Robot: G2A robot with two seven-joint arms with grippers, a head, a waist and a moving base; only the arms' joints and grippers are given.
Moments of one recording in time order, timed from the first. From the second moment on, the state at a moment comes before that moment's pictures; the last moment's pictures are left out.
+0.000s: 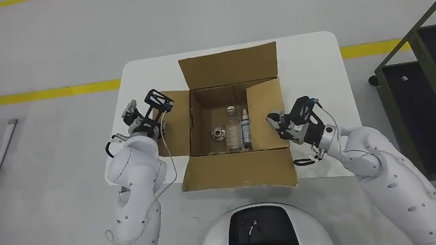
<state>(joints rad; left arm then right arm) 1.14 -1.42 -1.48 -1.98 2.12 -0.49 -0.99 -1.12 -1.07 1.22 -1.66 -0.83 -0.60 0.33</state>
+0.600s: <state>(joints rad) 1.06 -1.43 -1.44 -2.16 1.86 -0.41 -0.91 -1.31 -1.04 1.50 -1.77 -0.82 -0.48 0.20</state>
